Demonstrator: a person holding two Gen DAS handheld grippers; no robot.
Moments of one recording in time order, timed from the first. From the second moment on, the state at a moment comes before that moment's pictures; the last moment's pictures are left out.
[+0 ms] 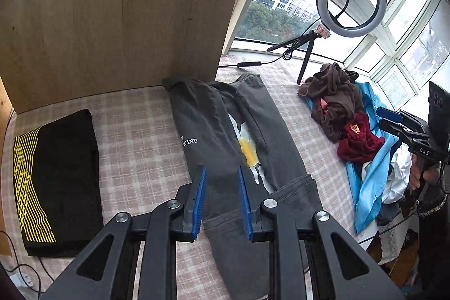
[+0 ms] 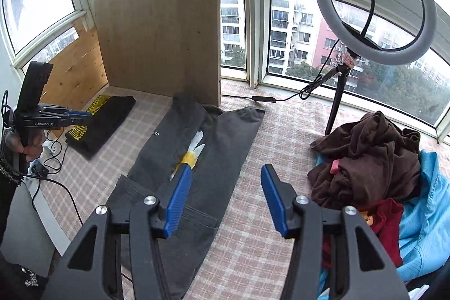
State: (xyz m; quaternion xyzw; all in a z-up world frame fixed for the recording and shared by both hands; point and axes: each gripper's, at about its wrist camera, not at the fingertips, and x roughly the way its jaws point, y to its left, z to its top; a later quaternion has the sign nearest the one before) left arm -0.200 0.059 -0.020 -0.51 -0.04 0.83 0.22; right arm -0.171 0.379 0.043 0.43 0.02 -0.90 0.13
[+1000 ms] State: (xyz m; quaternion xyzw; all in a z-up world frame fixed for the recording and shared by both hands) left arm -0.405 0.098 -0.168 -0.56 -0.13 0.79 0.22; right arm -0.427 0.372 -0.137 0.49 -0.12 -0.84 0.20
